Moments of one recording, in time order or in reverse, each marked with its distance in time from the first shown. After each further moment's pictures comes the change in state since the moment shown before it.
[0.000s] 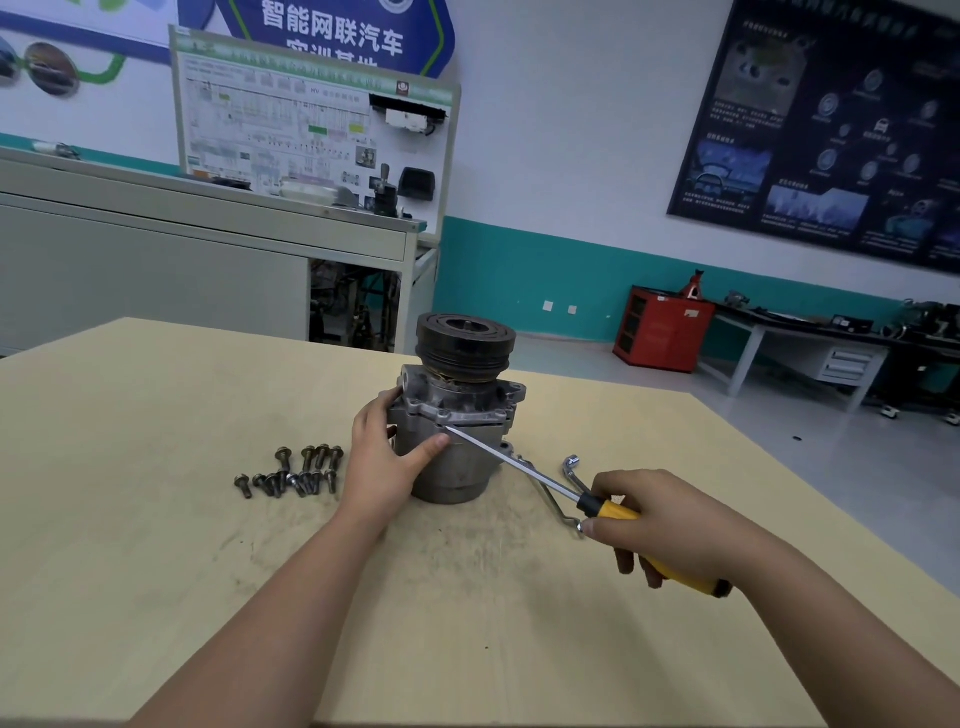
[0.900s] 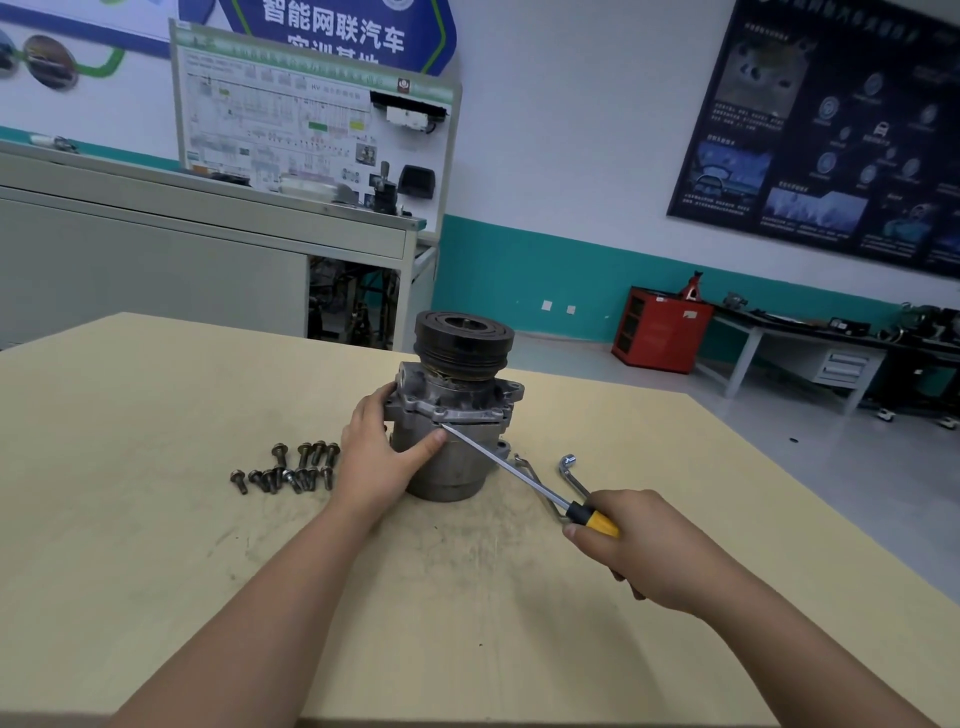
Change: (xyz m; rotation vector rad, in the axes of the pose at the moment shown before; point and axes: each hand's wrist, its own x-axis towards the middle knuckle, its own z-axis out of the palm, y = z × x) left_hand 0.003 0.003 -0.004 0.133 0.004 0.044; right_hand -0.005 -0.007 0.024 -0.102 0.129 0.064
